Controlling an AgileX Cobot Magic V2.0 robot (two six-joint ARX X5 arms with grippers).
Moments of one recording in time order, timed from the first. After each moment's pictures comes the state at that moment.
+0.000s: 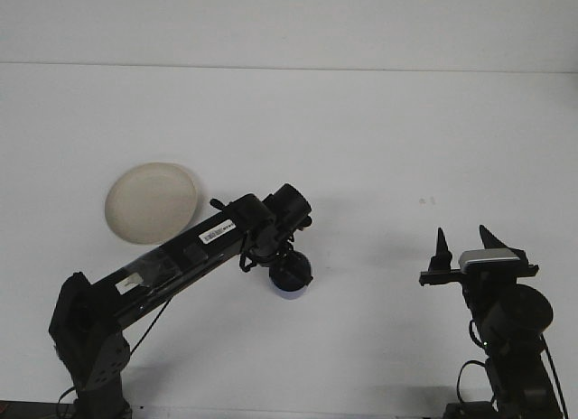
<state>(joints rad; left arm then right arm) -0.77 1.86 1.60 -0.97 0.06 -0.09 0.07 0.57 0.53 -0.12 -0.02 -0.01</state>
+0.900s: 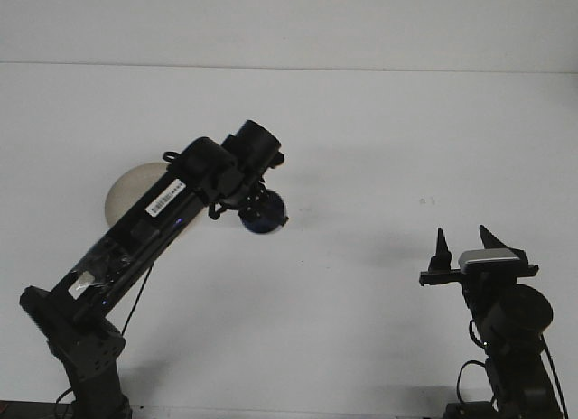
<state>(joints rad) -0.62 1.86 2.07 -1.26 -0.11 -0.01 0.07 0.57 0.53 -0.12 -0.02 -0.01</state>
